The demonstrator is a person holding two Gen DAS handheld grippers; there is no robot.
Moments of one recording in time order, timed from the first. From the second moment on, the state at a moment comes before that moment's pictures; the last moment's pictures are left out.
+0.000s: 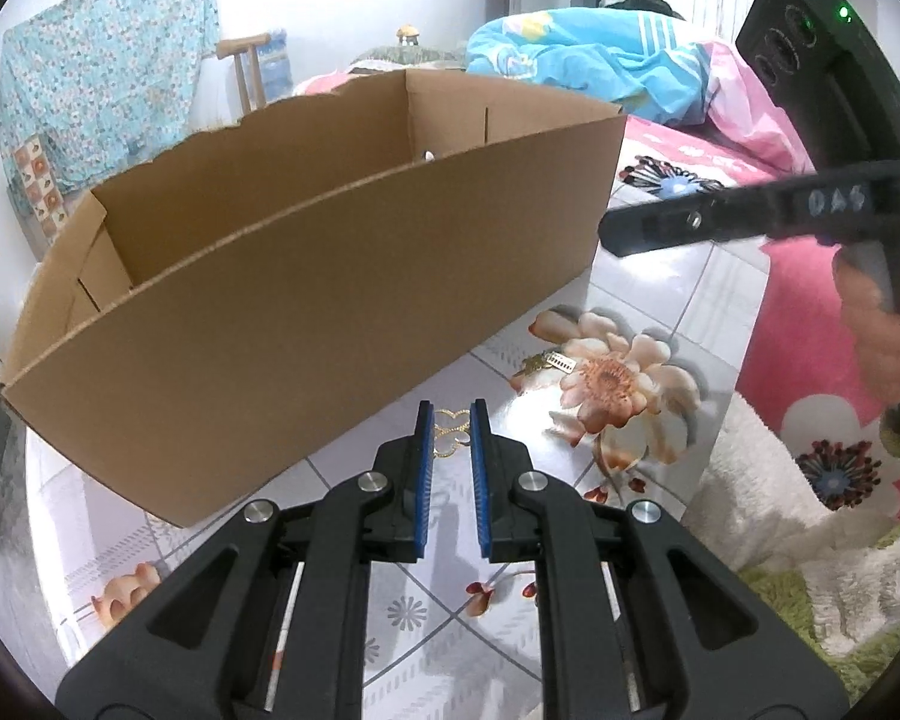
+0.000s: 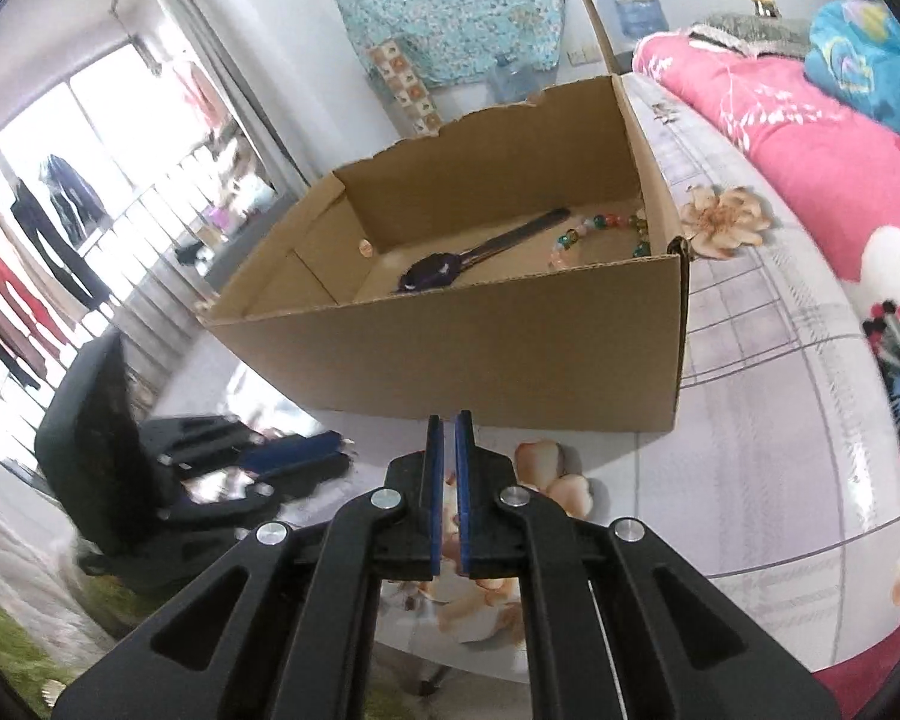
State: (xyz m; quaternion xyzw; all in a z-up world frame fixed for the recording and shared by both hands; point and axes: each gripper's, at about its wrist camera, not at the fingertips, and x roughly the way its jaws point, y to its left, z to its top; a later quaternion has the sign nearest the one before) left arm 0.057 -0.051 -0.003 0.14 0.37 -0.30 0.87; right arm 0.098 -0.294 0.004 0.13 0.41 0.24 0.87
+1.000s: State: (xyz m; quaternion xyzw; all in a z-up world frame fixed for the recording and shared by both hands) left arm 0.064 -0.050 -0.016 0.13 0.39 -0.30 0.86; right arm 0.113 -0.228 -0.040 -0.04 0.48 0.19 0.85
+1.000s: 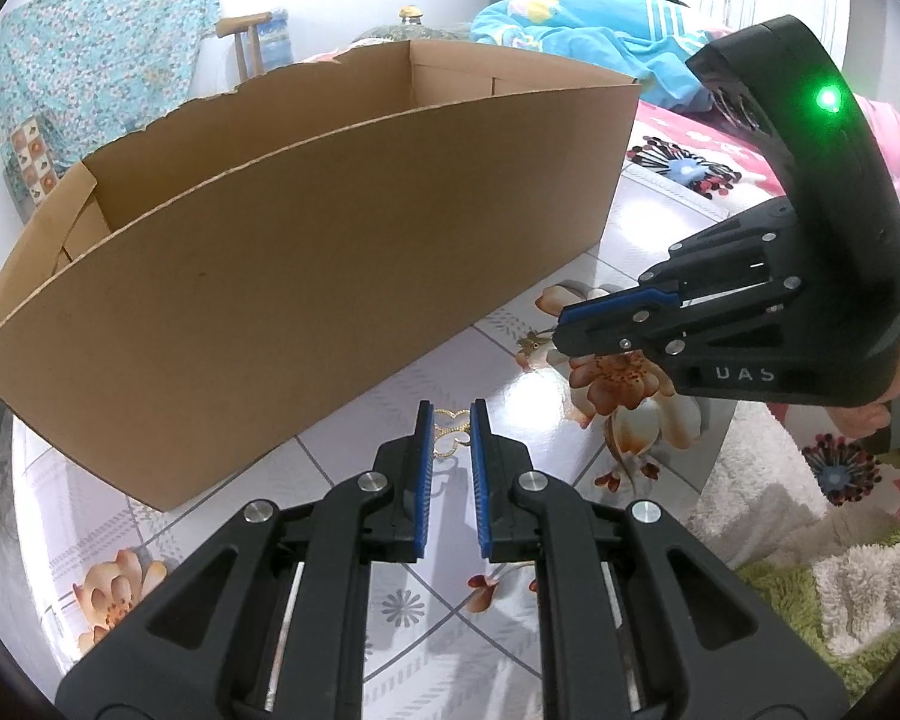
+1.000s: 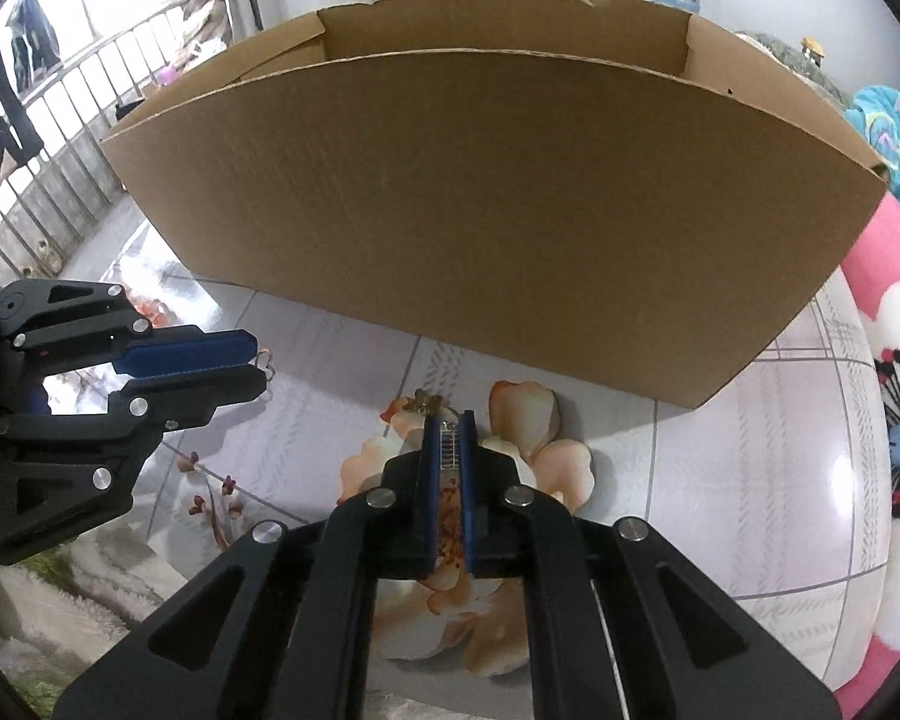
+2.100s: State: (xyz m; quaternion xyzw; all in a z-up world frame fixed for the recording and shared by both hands) left arm 0.192 -0.003 0.051 -0.04 0.50 -0.27 0.82; right arm 0.277 -0.227 0.040 0.09 0.55 0.30 0.78
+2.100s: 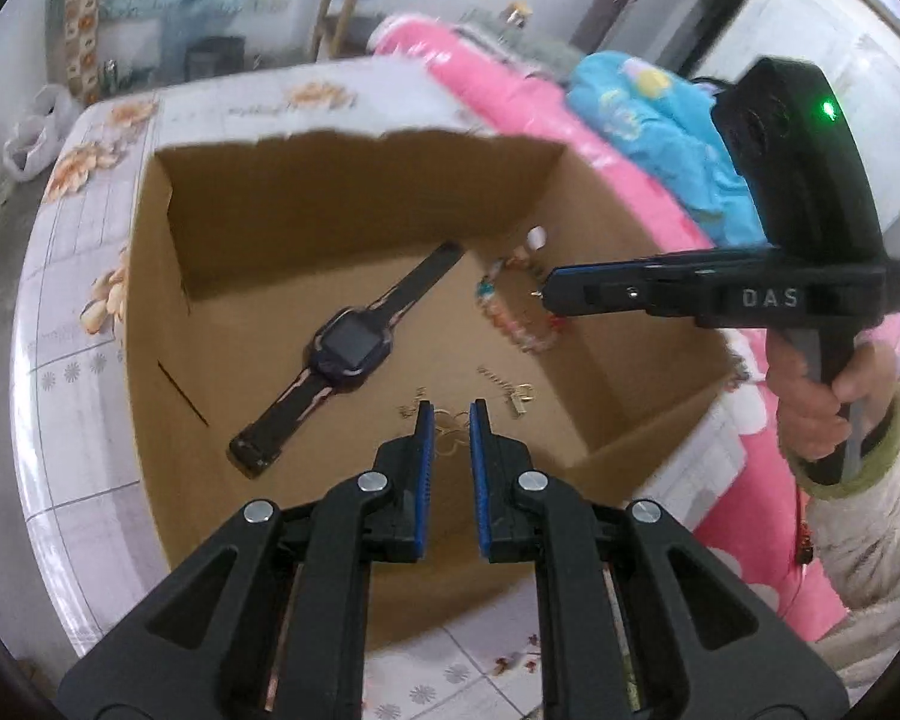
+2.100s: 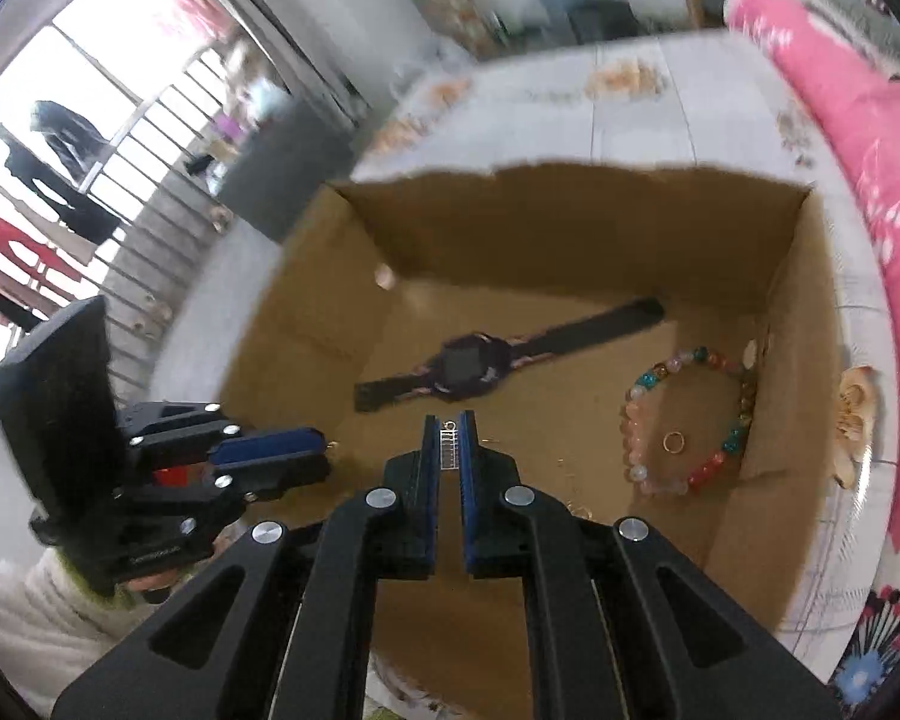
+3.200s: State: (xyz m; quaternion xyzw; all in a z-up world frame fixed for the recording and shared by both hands) left arm 0.120 0.009 0.117 0.01 0.37 -0.25 0.90; right arm 0.185 -0.285 0.124 0.10 0.39 0.32 0.86
